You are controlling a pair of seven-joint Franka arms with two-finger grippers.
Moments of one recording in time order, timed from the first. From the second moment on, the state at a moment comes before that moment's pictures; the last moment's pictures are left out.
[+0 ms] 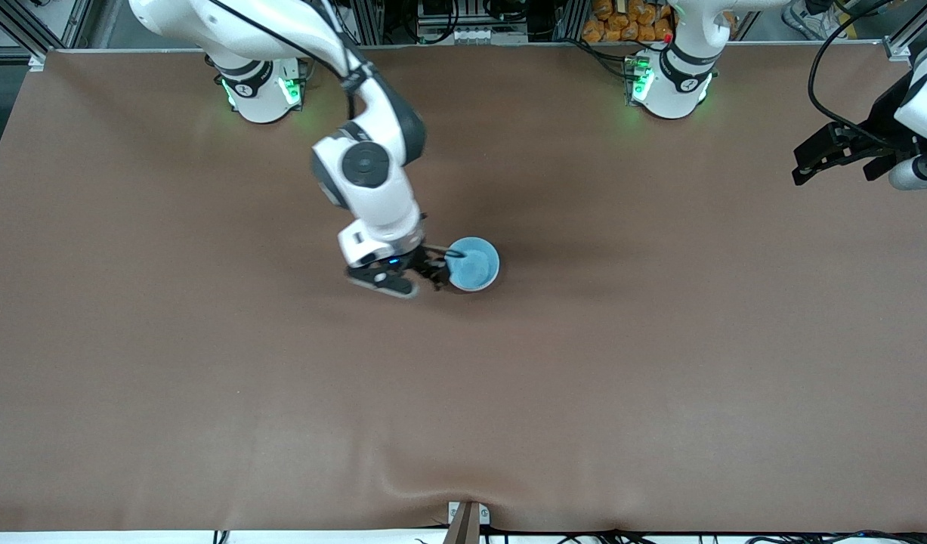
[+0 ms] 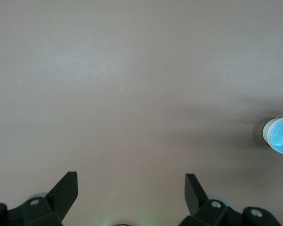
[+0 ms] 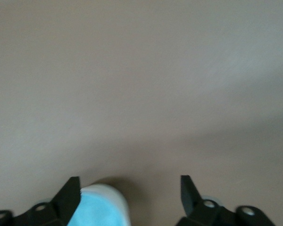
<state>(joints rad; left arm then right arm) -0.03 -0.04 -0.08 -1.53 0.00 1.49 -0.16 0.63 0.43 -0.04 -1.74 -0.01 2.31 0.90</state>
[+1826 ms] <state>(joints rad) -0.03 -0.04 -0.08 -1.57 0.00 1.50 -0.16 -0.05 -0.03 0.01 -1.54 0.04 1.41 0.01</state>
